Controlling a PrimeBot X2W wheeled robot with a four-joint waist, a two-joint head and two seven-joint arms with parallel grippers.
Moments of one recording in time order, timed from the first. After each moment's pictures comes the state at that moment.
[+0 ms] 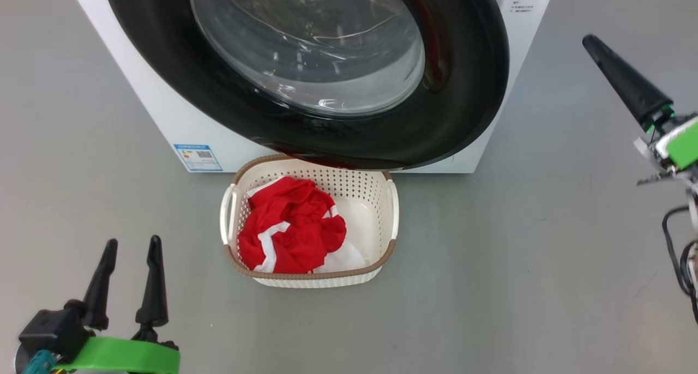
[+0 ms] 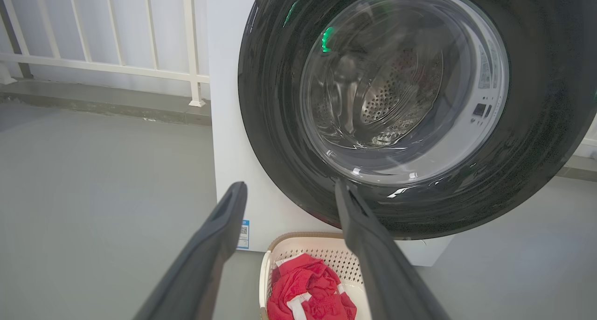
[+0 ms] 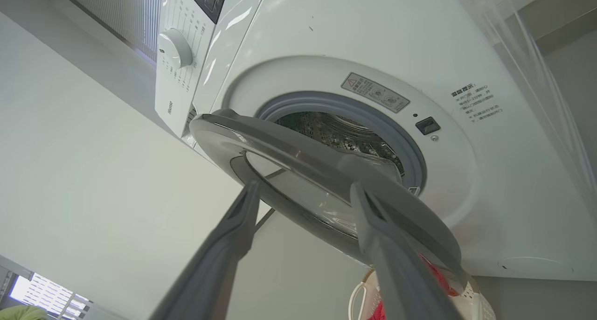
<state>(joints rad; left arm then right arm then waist) -0.11 0.11 -0.02 0.17 -0.33 -0.13 -0.25 -0.62 -0.40 0.02 0.19 1.39 0.13 0.46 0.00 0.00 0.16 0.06</state>
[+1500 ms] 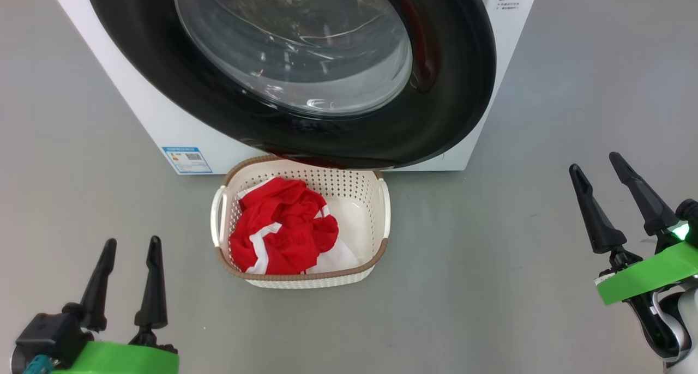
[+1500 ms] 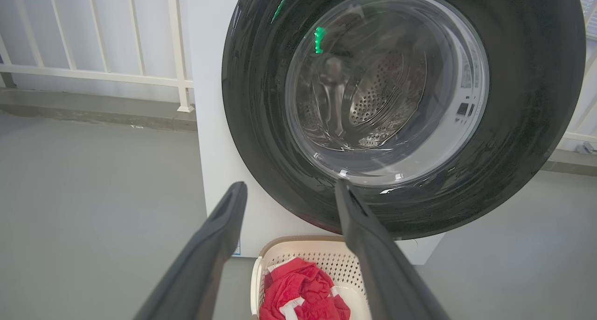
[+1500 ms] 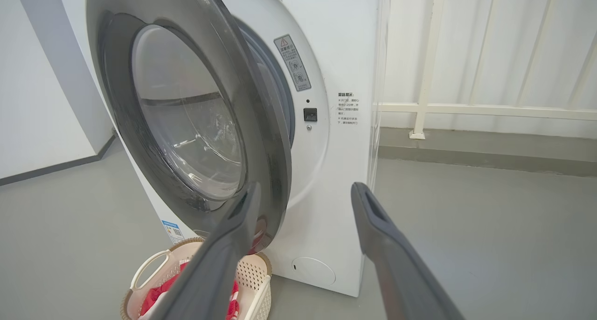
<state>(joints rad) -0.08 0.12 -0.02 0.12 -0.33 -0.13 -0.25 -0.26 -0.45 0.16 0.15 0.55 0.13 -0.25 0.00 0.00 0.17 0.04</state>
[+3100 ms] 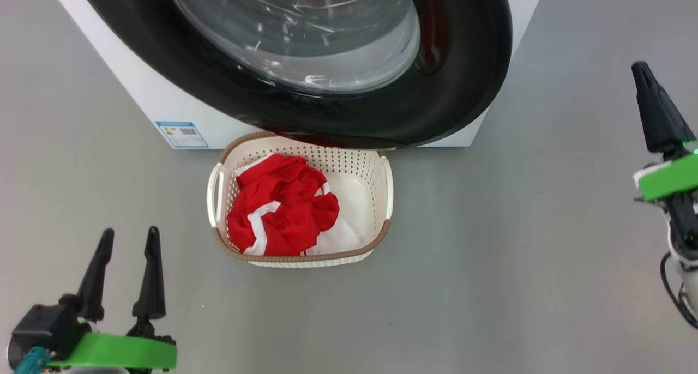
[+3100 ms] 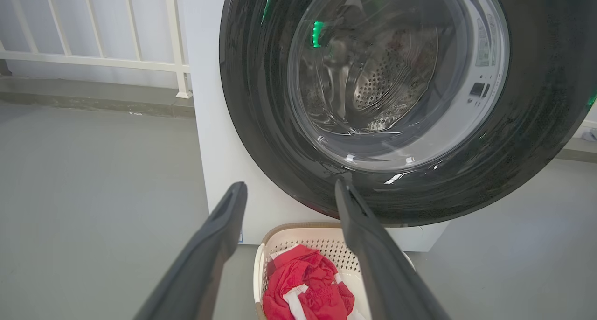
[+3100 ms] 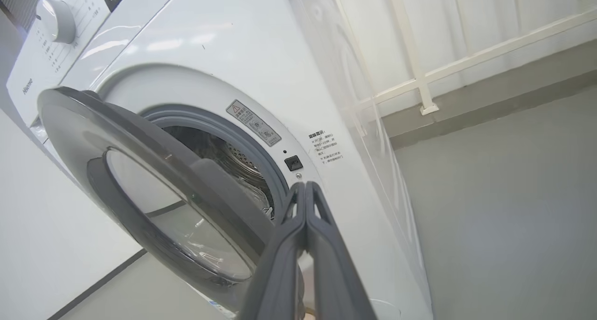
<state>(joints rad) -0.10 0.13 -0.03 0.11 -0.33 -0.13 -0.25 -0.54 -0.49 0.18 0.30 1.03 0.13 -0.14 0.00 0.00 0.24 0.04</state>
